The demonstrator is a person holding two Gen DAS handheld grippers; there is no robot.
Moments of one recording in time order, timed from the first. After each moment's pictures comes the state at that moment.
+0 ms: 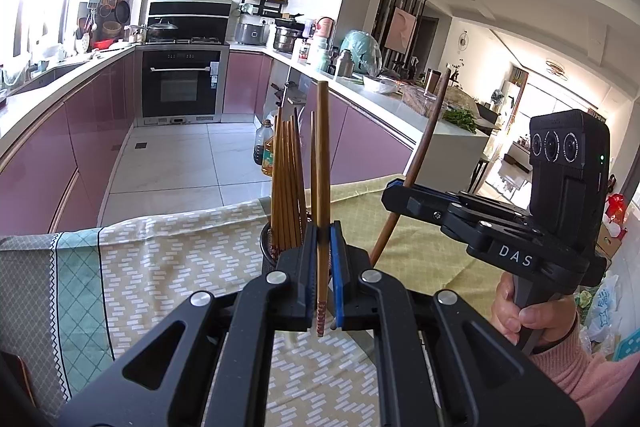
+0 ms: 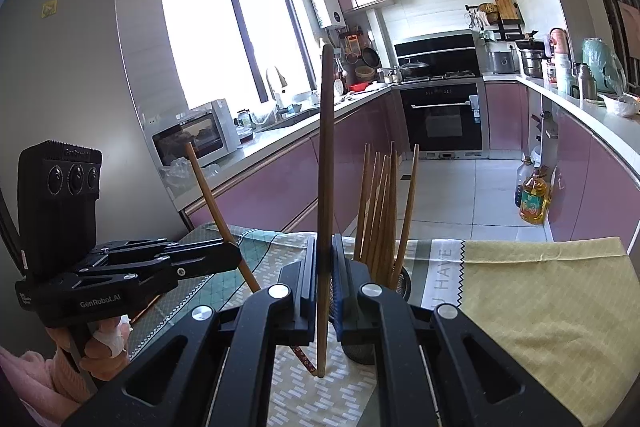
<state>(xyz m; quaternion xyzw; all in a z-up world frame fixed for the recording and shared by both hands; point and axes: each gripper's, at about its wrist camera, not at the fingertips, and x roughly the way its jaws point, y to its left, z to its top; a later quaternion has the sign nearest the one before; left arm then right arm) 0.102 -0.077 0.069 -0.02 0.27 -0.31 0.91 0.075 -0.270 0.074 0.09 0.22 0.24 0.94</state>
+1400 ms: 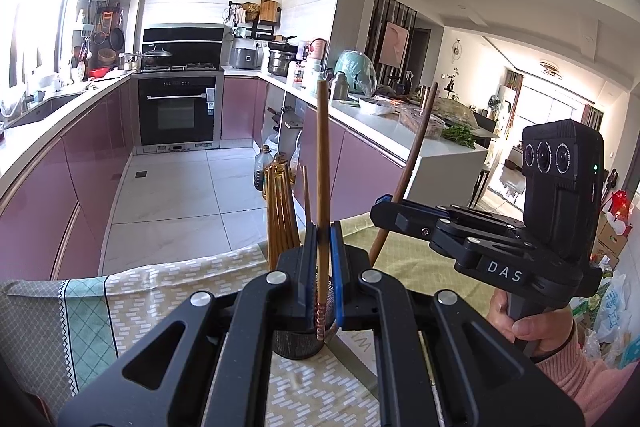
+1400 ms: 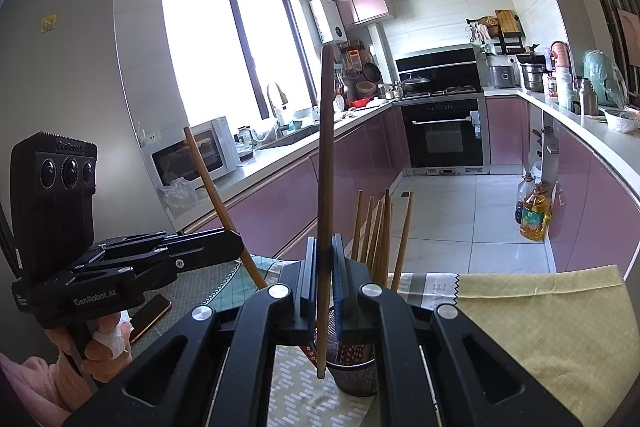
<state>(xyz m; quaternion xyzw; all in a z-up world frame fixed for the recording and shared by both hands) 0.106 -0.091 0.103 -0.01 0.23 -0.32 0.92 0.088 -0.274 0.095 0.09 0.20 0.24 0.95</state>
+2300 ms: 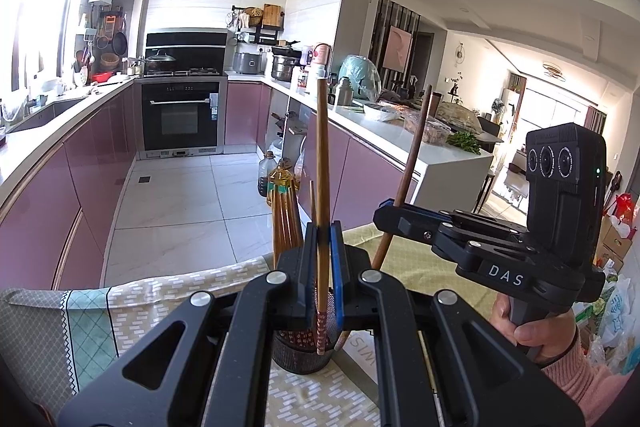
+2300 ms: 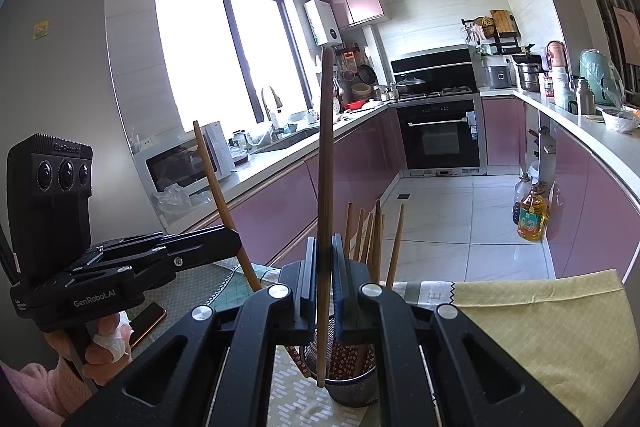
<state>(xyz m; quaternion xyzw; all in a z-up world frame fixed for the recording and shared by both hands) 0.111 -0.097 0.112 -0.01 0.22 -0.31 0.92 0.098 -0.272 0.101 0.10 0.20 0.23 0.95</state>
